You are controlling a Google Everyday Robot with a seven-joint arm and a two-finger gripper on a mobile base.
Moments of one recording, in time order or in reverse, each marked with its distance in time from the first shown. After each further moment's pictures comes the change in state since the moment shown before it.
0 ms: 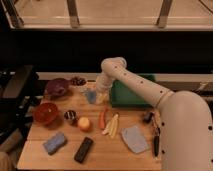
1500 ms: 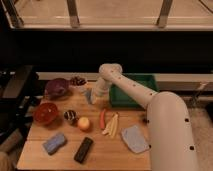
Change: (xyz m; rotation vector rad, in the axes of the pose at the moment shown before) arm 0.007 0.001 0.056 -0.081 -0.040 0.006
